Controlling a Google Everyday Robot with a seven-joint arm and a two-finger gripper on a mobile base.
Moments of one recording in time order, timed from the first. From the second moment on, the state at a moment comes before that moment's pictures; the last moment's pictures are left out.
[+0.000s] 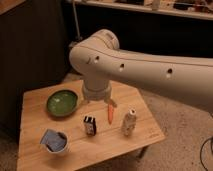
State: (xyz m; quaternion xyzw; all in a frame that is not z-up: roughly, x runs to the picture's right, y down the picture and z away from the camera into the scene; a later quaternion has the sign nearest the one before) arm -0.035 0.057 0.551 -0.23 0.18 0.66 0.69
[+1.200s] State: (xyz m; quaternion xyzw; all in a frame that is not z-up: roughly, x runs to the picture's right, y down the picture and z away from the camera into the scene) arm -0.046 0.043 0.602 -0.26 0.18 0.63 0.71
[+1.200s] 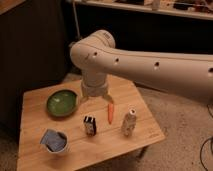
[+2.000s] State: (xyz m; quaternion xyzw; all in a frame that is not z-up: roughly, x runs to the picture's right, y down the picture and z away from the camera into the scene) arm 0.108 -0.011 0.625 -0.15 0.25 0.70 0.65
